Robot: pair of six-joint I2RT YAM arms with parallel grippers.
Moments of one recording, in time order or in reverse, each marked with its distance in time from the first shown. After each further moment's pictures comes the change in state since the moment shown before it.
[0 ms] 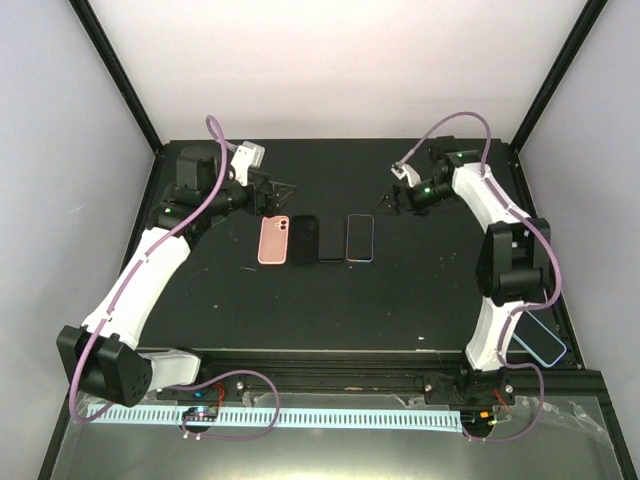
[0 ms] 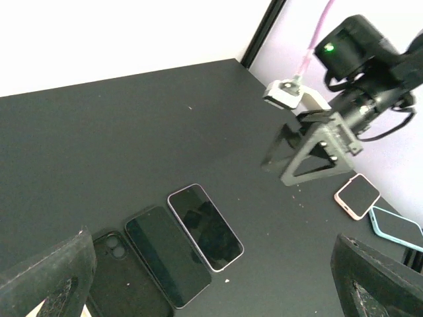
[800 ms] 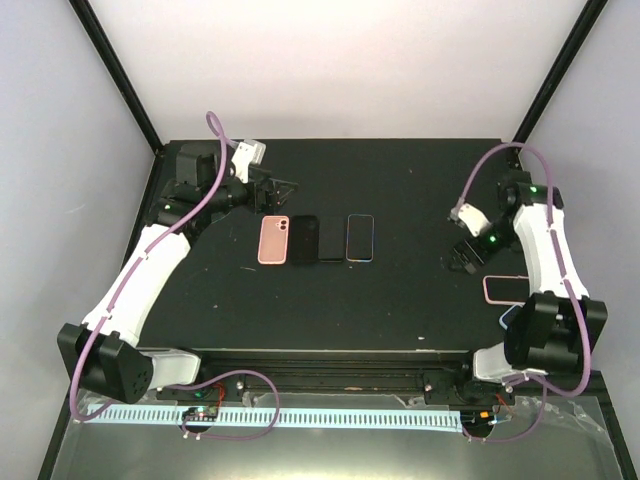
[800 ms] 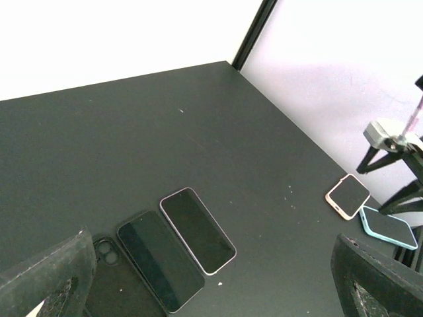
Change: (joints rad) left arm 0.000 0.016 0.035 -0.016 0.022 0.004; right arm -0.253 -0.478 -0.306 -0.305 0.499 -0.602
